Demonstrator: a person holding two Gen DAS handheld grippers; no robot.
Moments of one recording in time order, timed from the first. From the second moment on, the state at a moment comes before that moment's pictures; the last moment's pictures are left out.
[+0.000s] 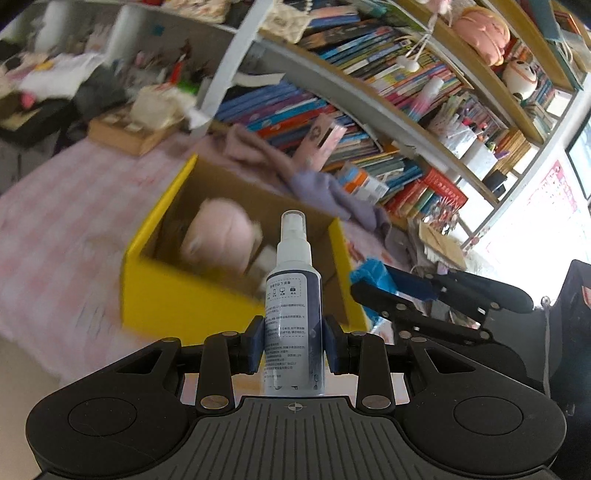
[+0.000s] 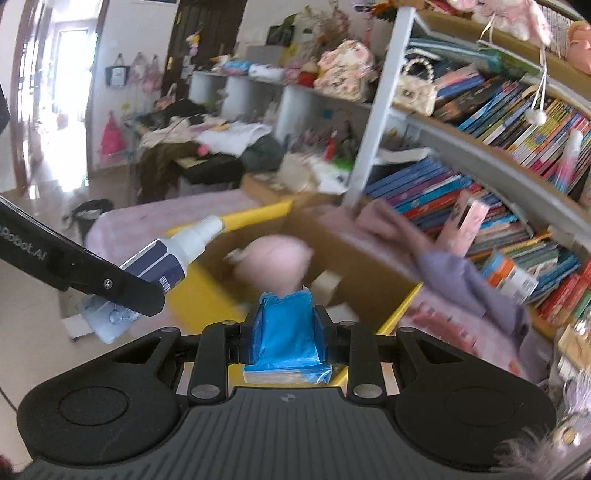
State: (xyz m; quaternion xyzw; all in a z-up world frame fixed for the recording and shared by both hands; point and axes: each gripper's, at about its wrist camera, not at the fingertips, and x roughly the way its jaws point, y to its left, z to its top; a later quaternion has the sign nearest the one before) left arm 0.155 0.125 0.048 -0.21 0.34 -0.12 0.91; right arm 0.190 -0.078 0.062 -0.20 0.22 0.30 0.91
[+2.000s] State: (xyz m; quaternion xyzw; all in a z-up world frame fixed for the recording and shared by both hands) left arm 0.130 0.085 0.069 -0.05 0.19 0.04 0.98; right arm 0.240 -0.116 0.091 -0.15 0.16 0.28 0.93
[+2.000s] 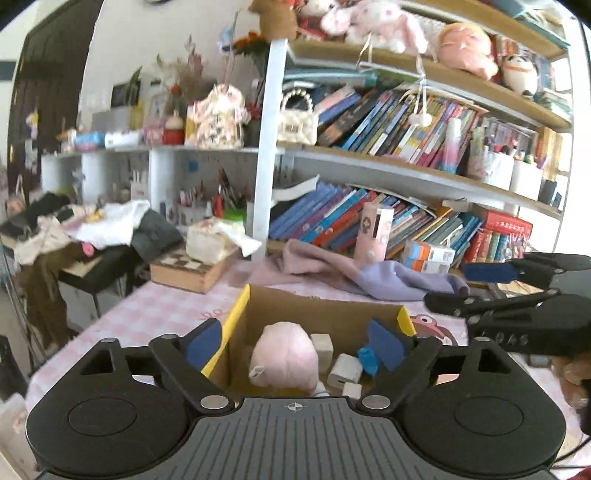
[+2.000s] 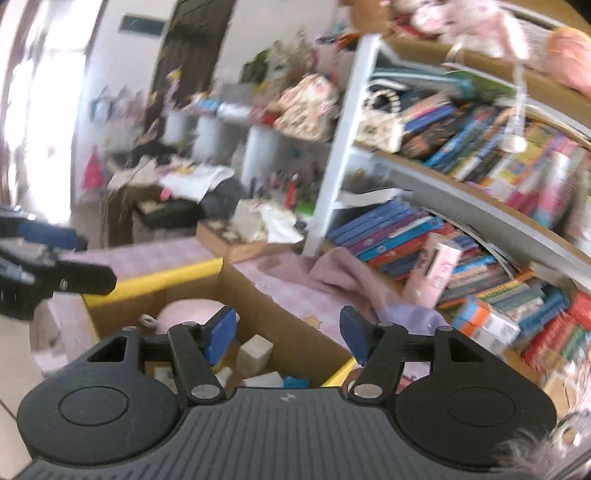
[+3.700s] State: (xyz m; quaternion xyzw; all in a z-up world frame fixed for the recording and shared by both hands) left arm -0.004 0.011 0.007 0.01 0.30 0.05 0.95; right arm 0.008 -0.202 0.018 -0.06 0.29 0.07 0.95
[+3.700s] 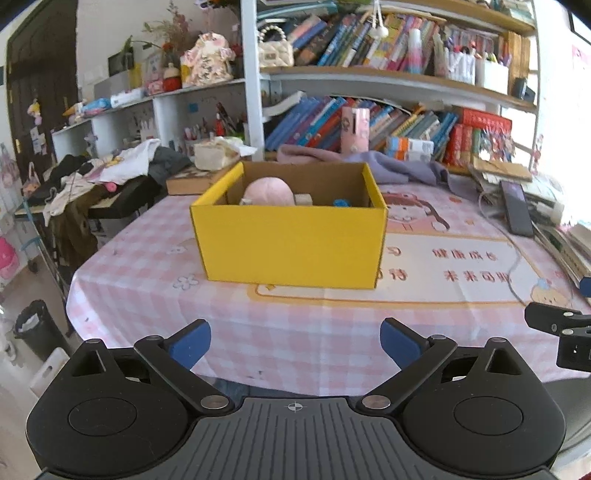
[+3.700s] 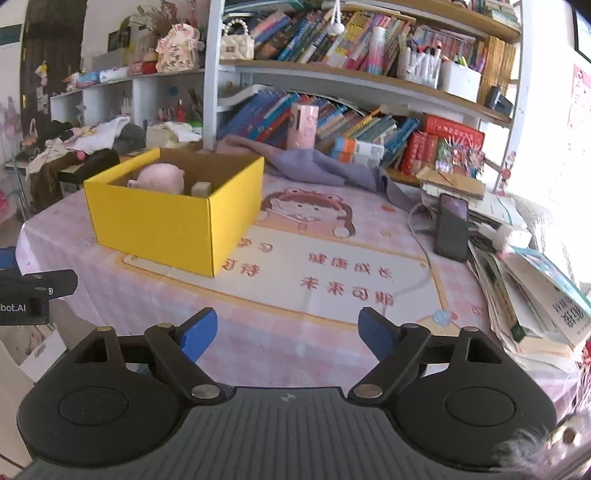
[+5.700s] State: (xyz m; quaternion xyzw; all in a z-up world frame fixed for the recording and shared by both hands) left arm -0.004 -0.003 -0.007 0.02 0.36 0.02 0.93; right arm 0.009 -0.210 -0.001 -0.05 0.35 0.08 0.93
